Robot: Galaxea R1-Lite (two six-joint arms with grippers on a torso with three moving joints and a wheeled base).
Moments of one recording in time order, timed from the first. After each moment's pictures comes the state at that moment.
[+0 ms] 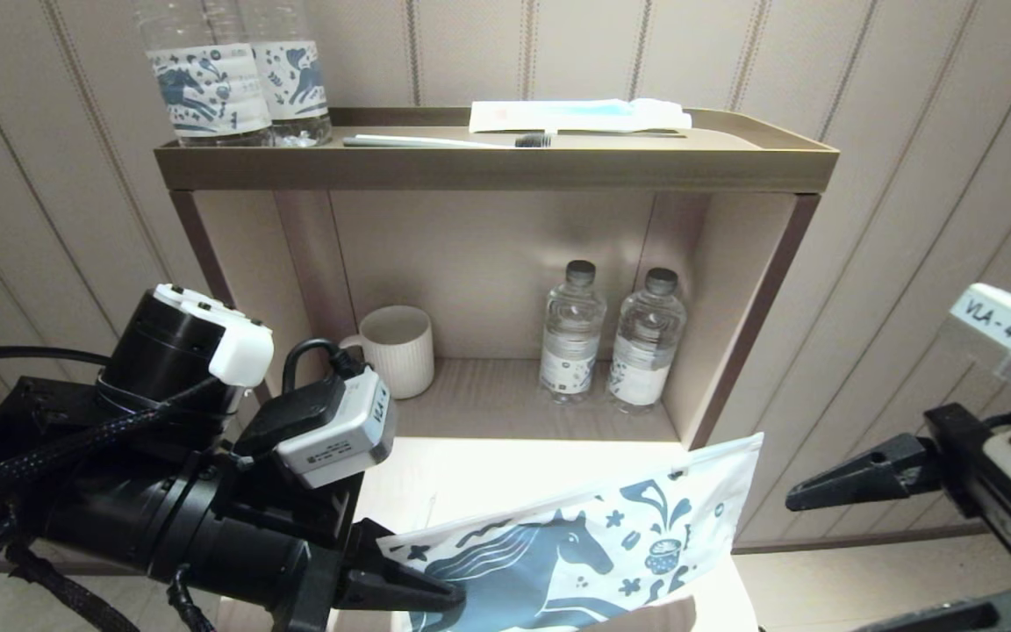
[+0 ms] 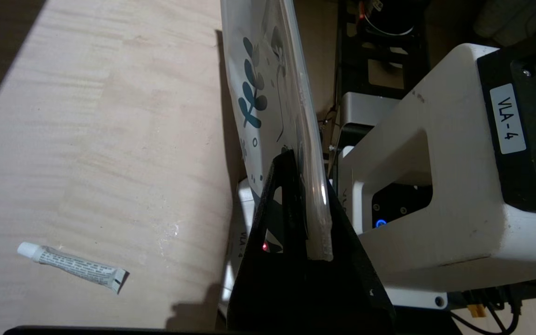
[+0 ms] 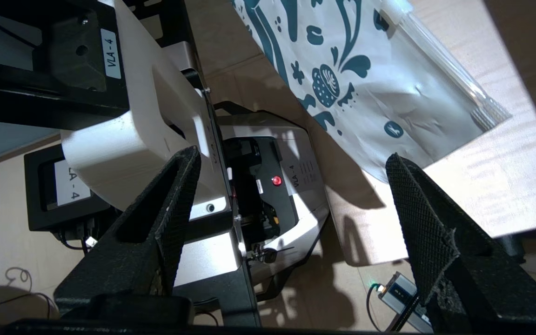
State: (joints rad) left arm -0.67 1.49 -0.86 0.08 -0.78 0.44; right arm 0.36 1.27 -1.15 0.70 0.76 -0.56
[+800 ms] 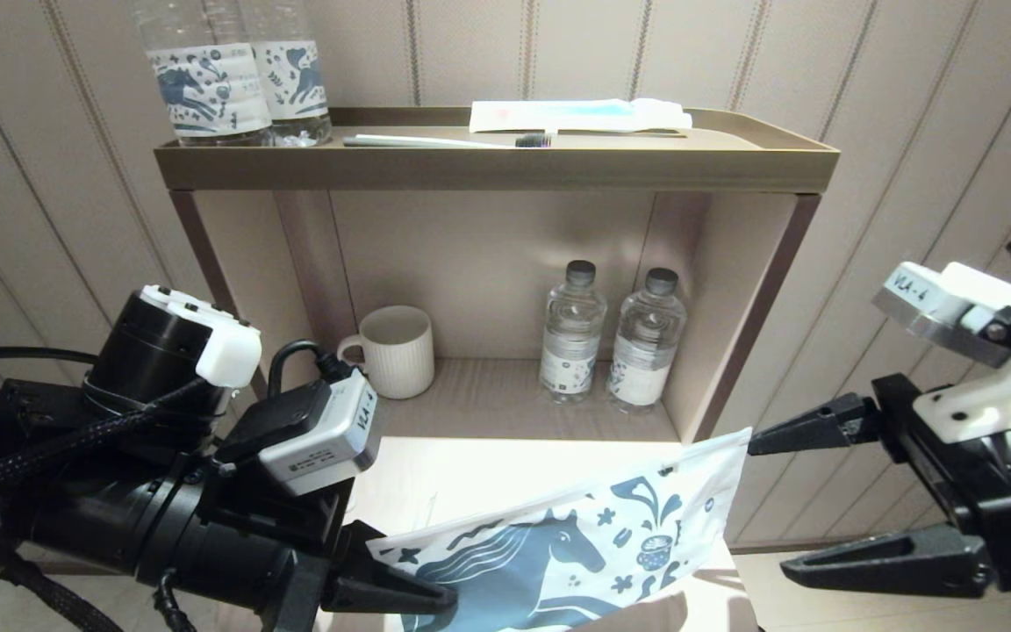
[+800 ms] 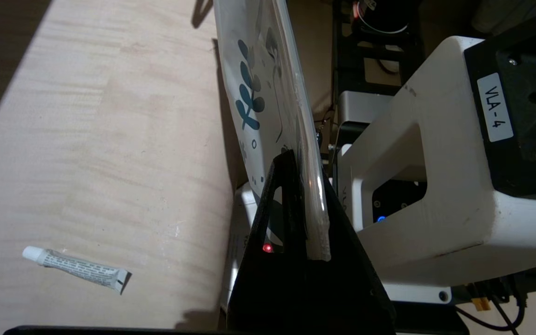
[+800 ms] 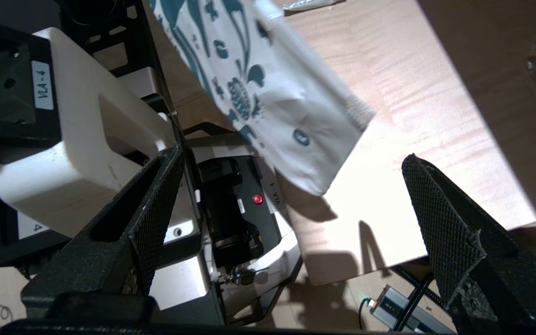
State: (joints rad) left arm -0.66 1.48 -0.85 0.09 -0.80 0.48; right arm 0.27 1.35 -1.12 0.56 0.80 -0.56
